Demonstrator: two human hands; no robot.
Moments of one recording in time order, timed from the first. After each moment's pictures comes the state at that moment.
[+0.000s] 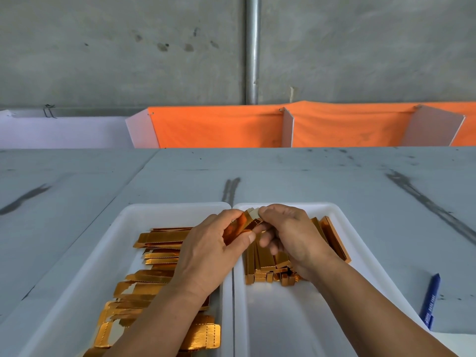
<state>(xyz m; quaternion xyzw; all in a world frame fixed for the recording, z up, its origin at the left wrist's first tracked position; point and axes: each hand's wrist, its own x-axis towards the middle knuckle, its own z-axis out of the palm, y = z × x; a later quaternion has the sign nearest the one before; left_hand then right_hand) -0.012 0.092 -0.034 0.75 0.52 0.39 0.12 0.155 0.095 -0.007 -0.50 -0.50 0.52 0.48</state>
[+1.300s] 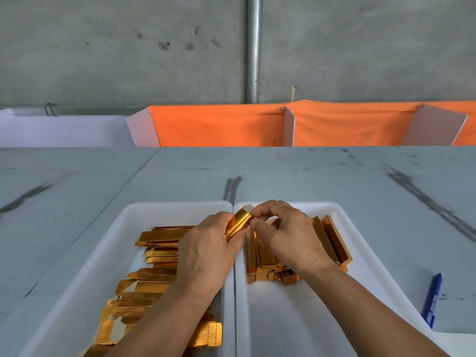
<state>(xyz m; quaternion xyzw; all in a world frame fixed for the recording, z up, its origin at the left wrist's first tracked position) -0.006 0.086 -0.028 0.73 0.59 0.33 -0.01 0.148 0.094 -0.017 -0.55 -0.64 0.28 0.45</state>
